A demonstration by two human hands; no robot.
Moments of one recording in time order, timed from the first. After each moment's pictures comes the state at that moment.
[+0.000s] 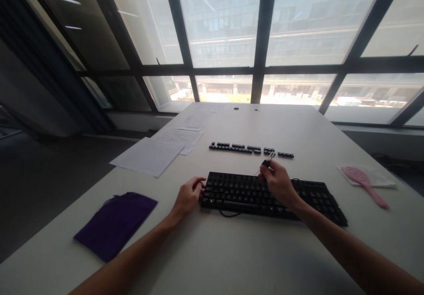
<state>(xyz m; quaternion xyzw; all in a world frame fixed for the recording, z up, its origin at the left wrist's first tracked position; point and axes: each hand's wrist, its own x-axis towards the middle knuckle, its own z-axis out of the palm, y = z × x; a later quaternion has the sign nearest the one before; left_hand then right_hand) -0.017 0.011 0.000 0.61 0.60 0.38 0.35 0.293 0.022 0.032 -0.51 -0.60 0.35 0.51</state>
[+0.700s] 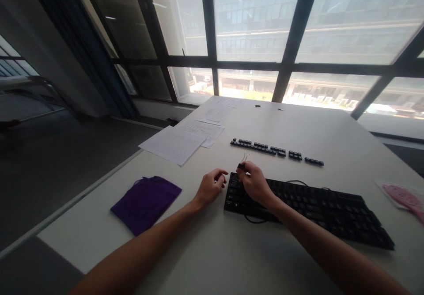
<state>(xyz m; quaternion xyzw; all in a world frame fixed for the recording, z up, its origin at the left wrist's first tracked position) -0.026 0.014 0.001 0.62 0.56 0.41 0.36 0.157 0.038 0.023 -0.44 -0.71 0.34 0.44</state>
